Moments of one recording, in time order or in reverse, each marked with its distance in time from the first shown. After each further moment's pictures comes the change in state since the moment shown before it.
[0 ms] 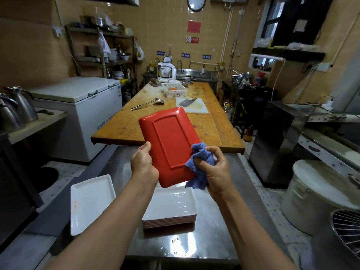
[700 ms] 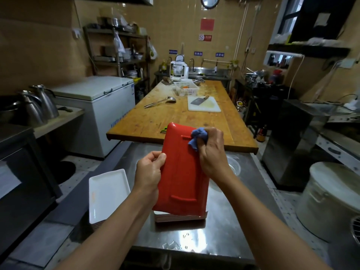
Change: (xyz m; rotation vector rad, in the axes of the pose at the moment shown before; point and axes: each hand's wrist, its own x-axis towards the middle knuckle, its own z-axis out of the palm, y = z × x) left_hand -0.055 0.006 -0.039 0.453 -0.103 0.276; right_hand 0.034 0.002 0.031 -0.753 -0.083 -0.388
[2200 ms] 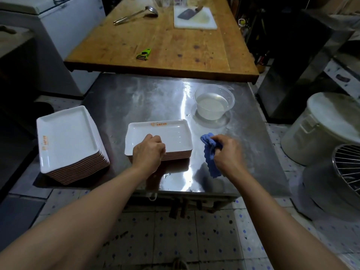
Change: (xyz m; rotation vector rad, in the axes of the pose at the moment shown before) left_hand 0.052 -0.220 -0.019 1.541 -0.364 0.480; right_hand -0.123 0.166 -0.014 -0.291 -0.202 0.545
